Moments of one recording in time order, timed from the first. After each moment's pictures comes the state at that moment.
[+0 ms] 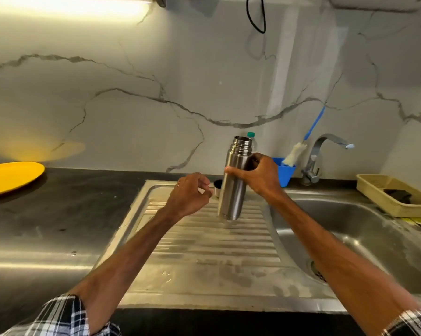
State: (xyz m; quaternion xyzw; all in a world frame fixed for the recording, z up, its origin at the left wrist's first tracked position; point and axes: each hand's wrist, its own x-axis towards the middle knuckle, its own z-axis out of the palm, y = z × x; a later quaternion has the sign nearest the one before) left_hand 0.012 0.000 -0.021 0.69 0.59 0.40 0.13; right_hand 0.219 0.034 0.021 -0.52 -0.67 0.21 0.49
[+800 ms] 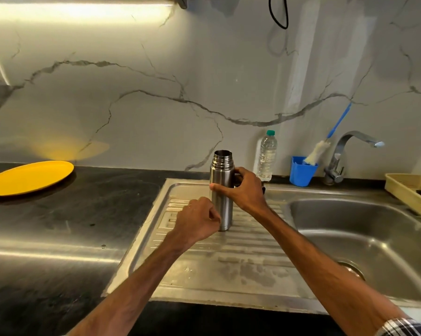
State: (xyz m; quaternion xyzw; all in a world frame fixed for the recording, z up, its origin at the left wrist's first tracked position) left_hand -0.013 -0.059 -0.051 0.69 0.66 0.28 0.11; right_hand 0.136 0.014 -0.023 -0.47 -0.70 0.27 0.46
